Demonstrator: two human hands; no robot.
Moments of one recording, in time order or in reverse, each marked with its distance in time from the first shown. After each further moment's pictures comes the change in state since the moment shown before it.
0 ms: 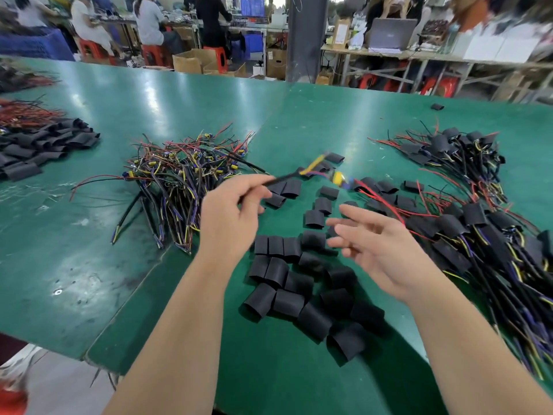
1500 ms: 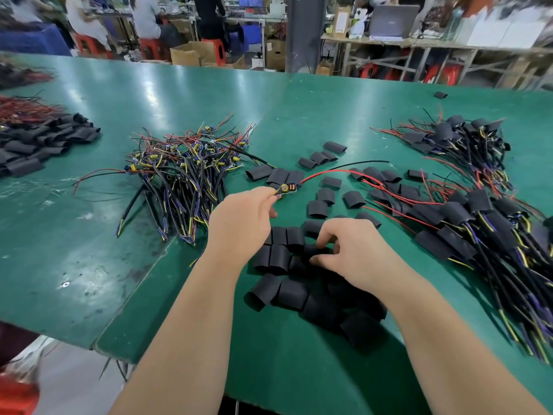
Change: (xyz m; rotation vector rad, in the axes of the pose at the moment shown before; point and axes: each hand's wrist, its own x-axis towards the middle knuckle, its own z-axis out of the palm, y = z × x) left_hand -0.009 -0.011 0.005 0.479 -0.238 -0.019; right_hand 0.002 0.017 0.018 -1.288 -0.120 -0.262
